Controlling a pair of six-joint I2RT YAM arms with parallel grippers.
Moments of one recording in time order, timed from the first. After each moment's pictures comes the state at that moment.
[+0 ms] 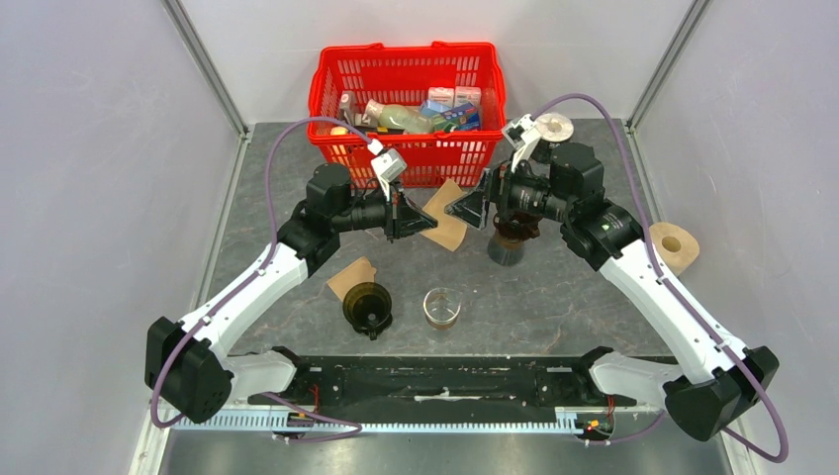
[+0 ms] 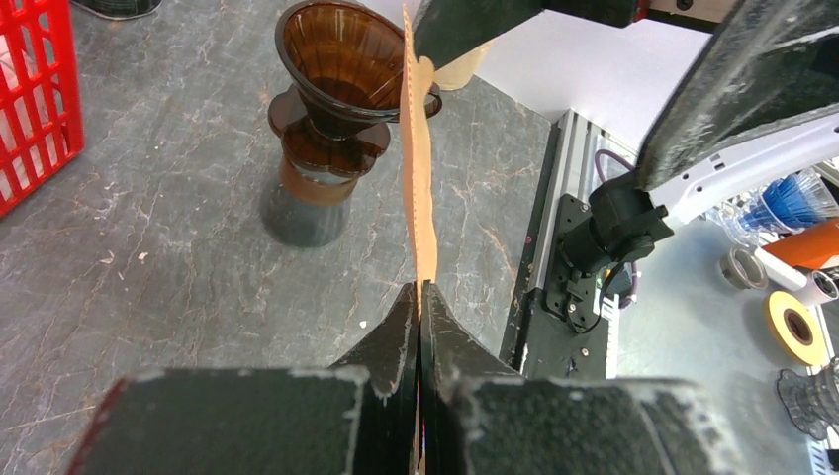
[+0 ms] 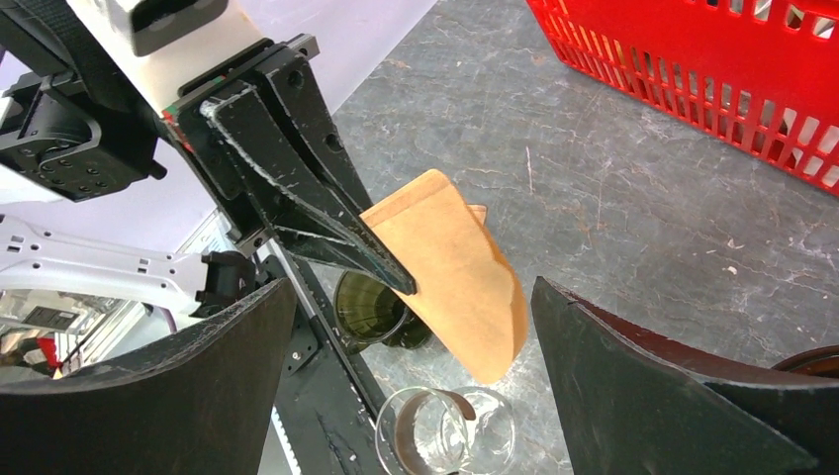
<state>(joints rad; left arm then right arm) -0.54 1.22 0.99 0.02 0.76 -0.23 0.51 1.15 1.21 -0.30 -0.52 0.37</state>
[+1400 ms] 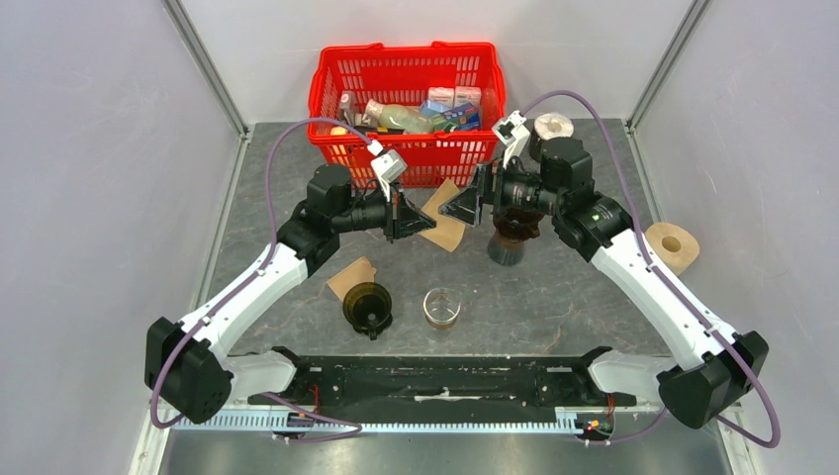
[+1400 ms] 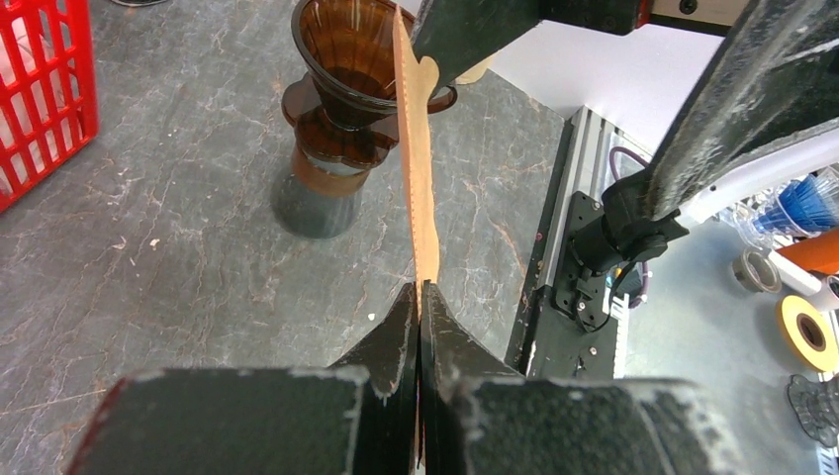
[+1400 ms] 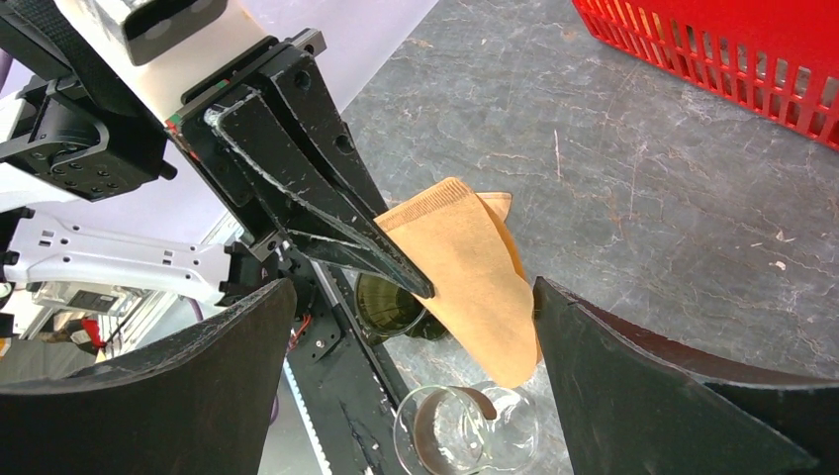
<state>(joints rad) -0.54 1.21 0.99 -0.01 0.73 -0.22 0.51 1.21 1.24 -0.30 -0.58 0.40</state>
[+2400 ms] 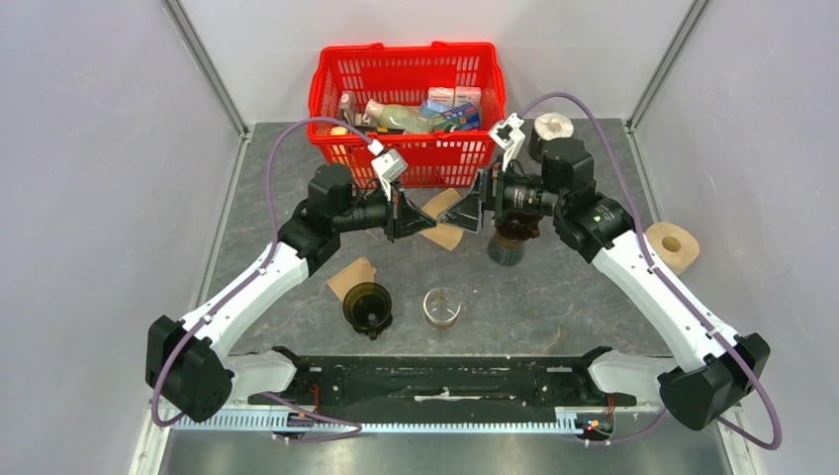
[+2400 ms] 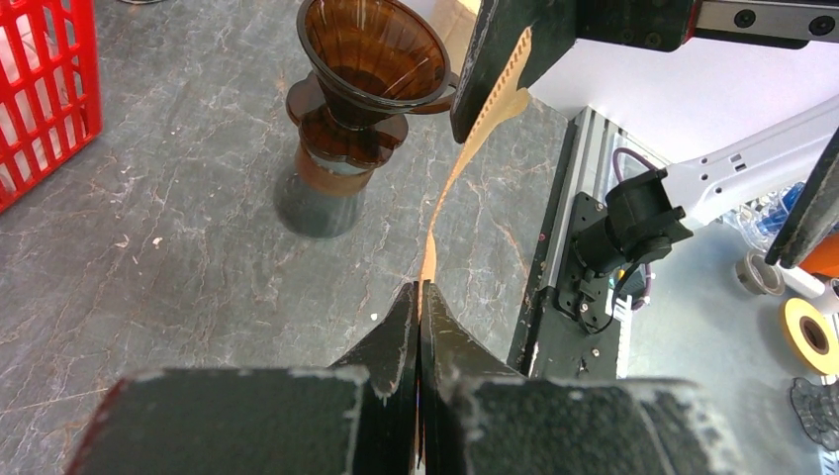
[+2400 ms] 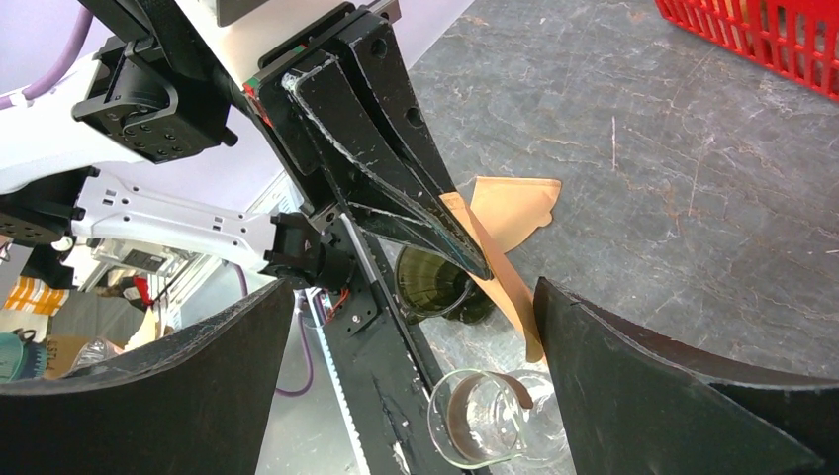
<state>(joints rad) -0.54 1.22 0.99 0.00 0.72 -0.22 0.51 1.20 1.24 -0.31 -0.69 0.42</state>
